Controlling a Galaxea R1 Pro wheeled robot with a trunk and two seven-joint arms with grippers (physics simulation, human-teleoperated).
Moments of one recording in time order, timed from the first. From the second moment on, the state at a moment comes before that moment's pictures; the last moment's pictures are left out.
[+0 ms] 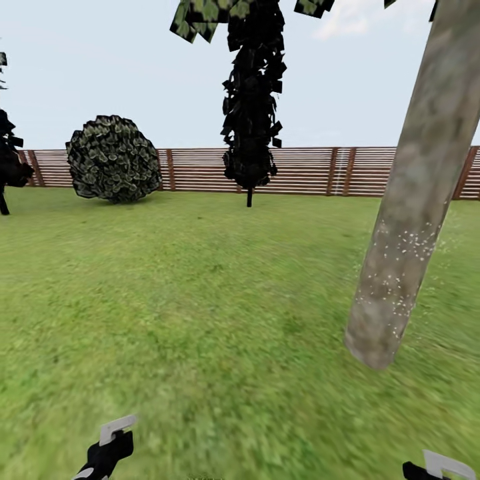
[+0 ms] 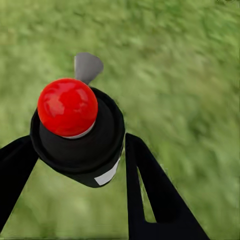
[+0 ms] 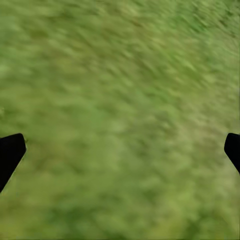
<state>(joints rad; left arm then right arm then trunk) -0.53 0.13 -0.05 -0.02 0.35 -0.36 -0.02 -0.40 -0.22 -0.28 -0.20 0.04 -0.18 -0.36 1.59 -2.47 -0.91</state>
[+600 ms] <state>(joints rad) -0.53 0.13 -0.05 -0.02 0.35 -0.37 -0.02 -0.40 -0.21 -0.27 -0.21 0.04 -0.18 -0.35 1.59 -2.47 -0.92</state>
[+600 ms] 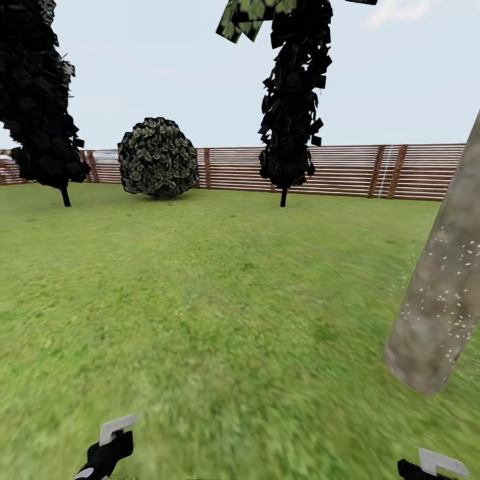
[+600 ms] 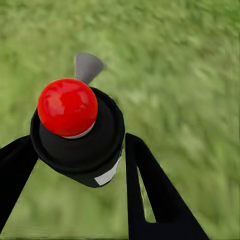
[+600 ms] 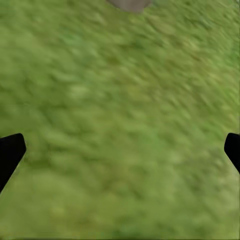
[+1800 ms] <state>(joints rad) -0.52 0.13 -0.05 -0.02 0.35 -0.39 -0.02 -0.40 -0.19 0.05 -0.55 0.04 -0.18 -0.19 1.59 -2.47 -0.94</state>
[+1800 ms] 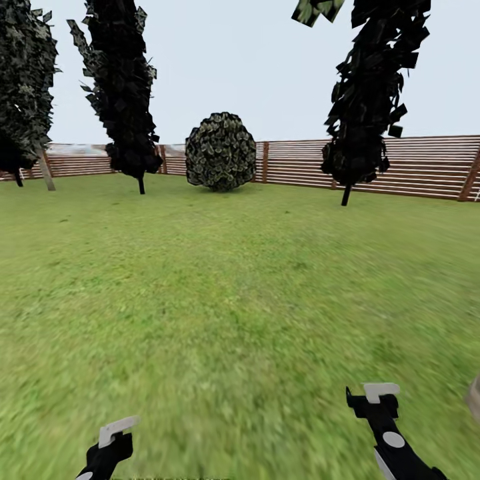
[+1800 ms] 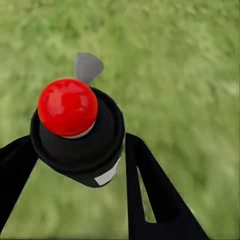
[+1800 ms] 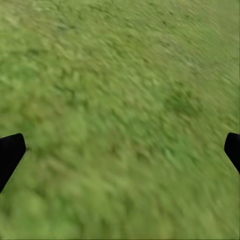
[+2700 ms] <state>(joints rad) -0.52 0.13 -0.05 -0.02 0.35 -0.39 -0.02 -0.40 -0.18 0.05 -0.55 0.04 -0.18 -0.19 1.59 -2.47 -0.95</state>
